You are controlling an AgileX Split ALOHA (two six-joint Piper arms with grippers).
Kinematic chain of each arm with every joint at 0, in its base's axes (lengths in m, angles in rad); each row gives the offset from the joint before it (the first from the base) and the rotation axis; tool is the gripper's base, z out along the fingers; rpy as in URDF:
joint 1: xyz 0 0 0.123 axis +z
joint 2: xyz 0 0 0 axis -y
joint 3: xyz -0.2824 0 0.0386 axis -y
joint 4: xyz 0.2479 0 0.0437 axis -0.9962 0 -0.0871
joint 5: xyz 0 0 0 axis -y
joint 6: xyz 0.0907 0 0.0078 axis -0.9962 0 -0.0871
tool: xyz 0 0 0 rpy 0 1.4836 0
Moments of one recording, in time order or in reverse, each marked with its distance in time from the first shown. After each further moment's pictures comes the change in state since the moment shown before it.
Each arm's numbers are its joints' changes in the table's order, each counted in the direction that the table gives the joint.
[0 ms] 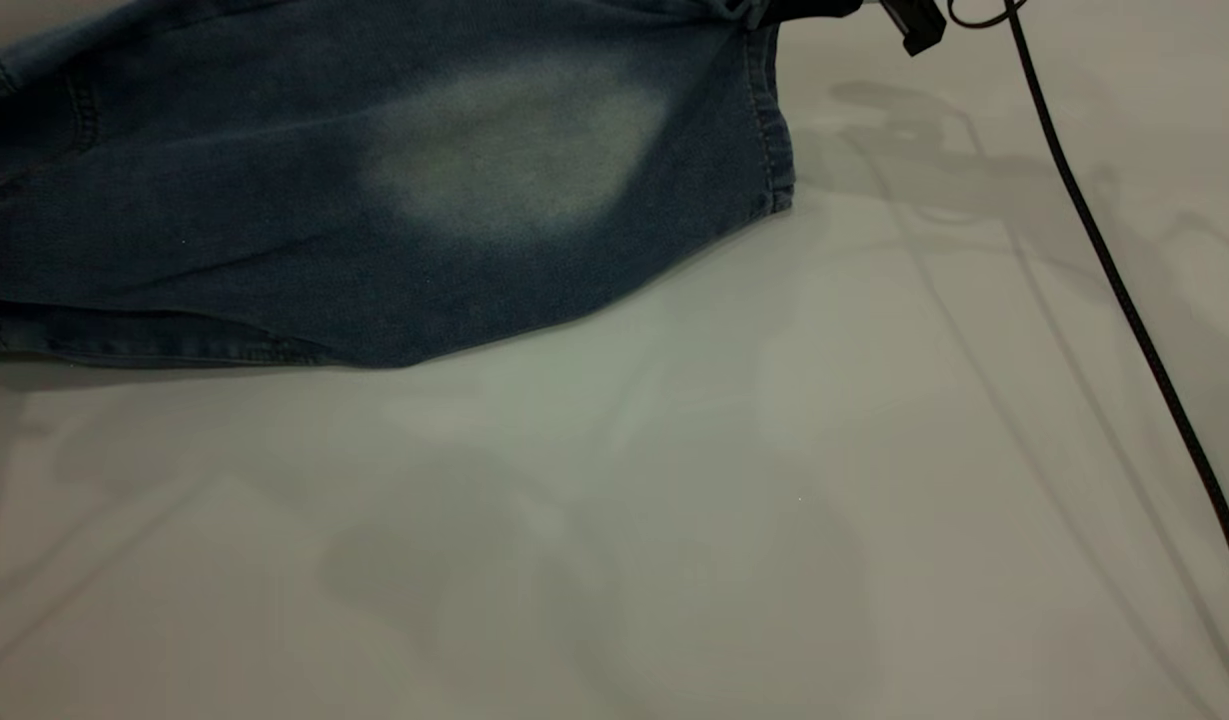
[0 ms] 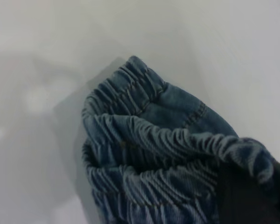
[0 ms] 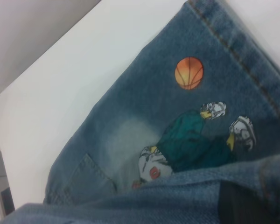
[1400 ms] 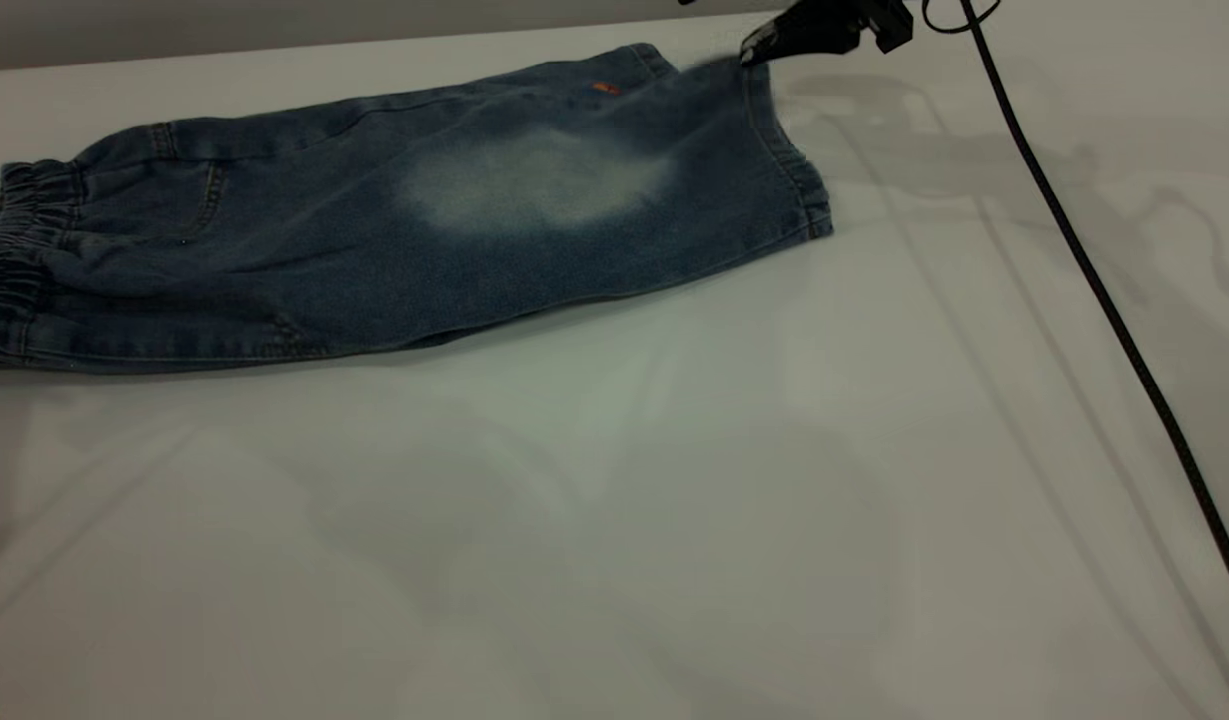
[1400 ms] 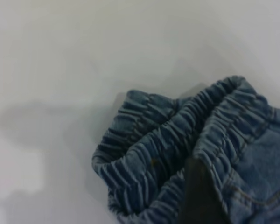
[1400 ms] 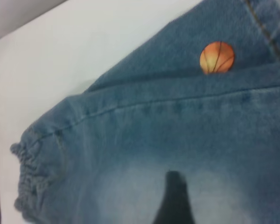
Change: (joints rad) left arm 0.000 -0.101 0.068 0.041 -0.006 -0.483; right arm 0.000 -0.108 0.176 0.035 -0.153 0.153
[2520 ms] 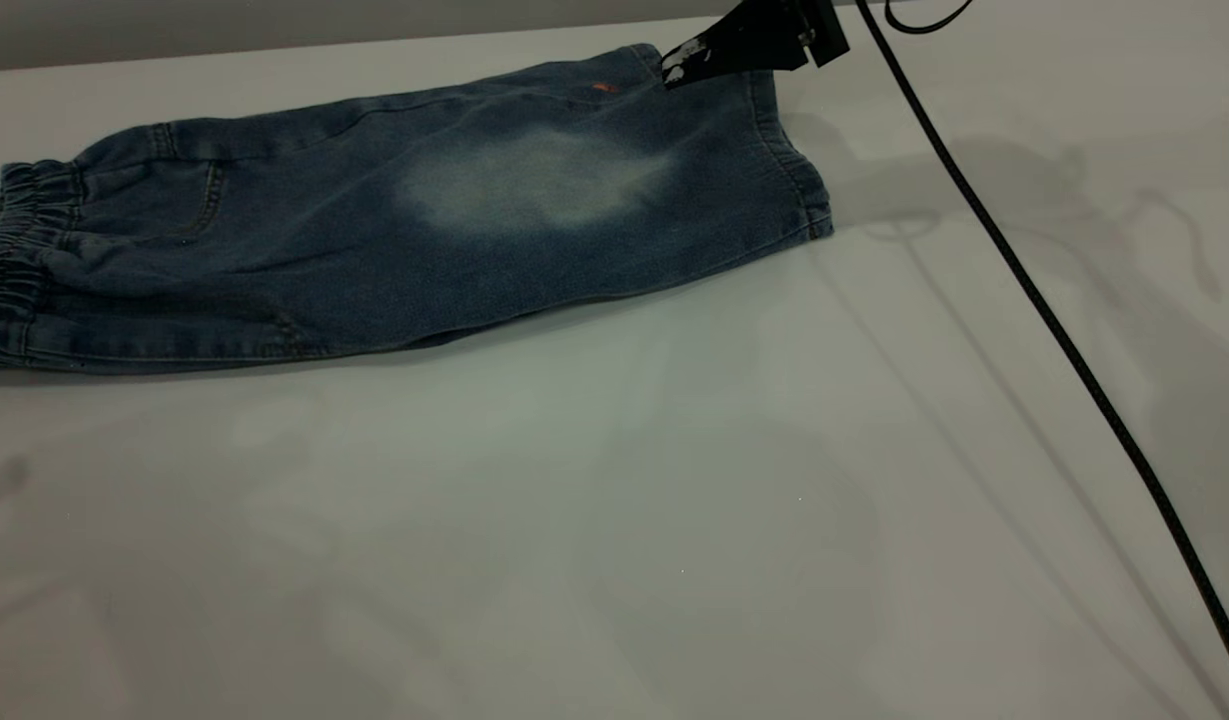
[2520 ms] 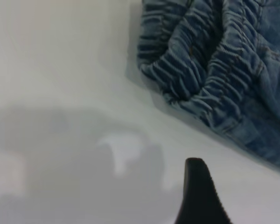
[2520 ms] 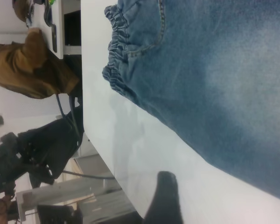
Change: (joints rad) left arm 0.345 0.220 -0.282 -0.376 -0.471 -0.234; right arm 0.027 0.004 0.002 -0.089 -0.398 0.095
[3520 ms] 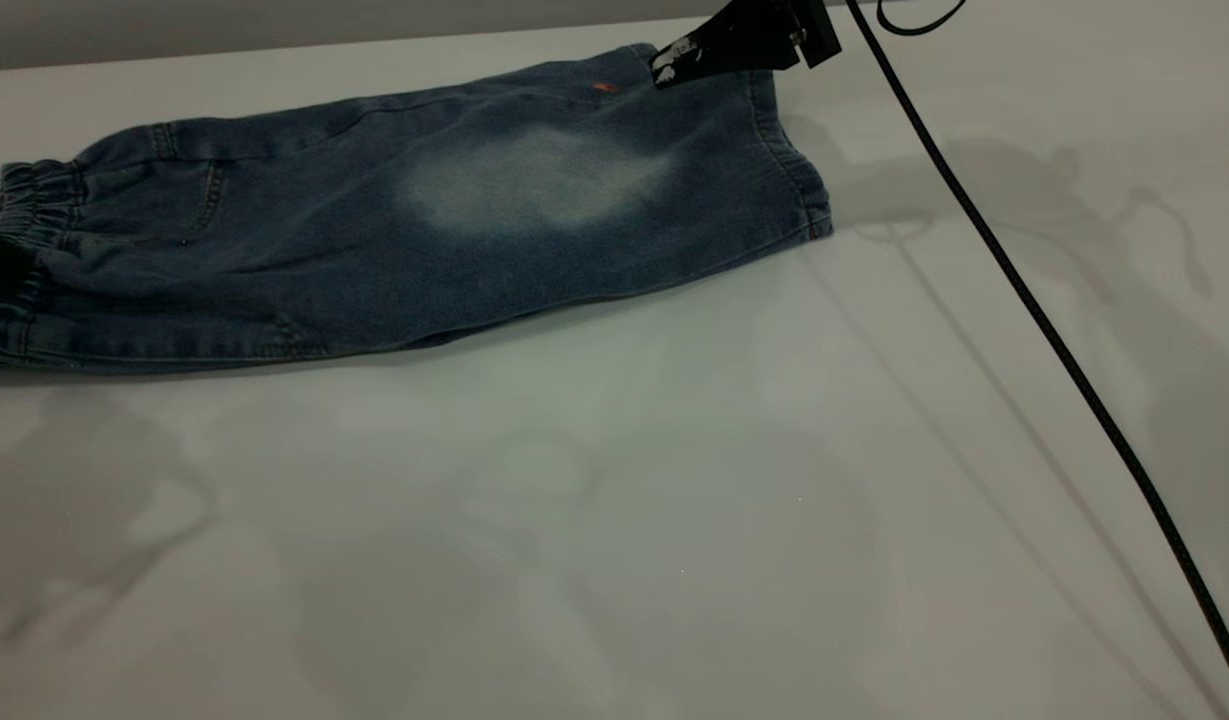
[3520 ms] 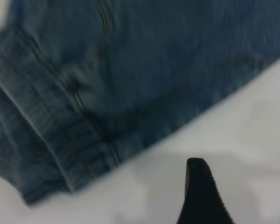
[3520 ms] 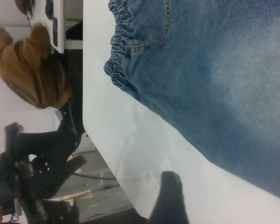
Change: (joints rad) left arm -0.355 0.060 0.035 -0.371 0.011 -0.366; right arm 0.003 0.000 0.000 -0.002 -0.003 0.024
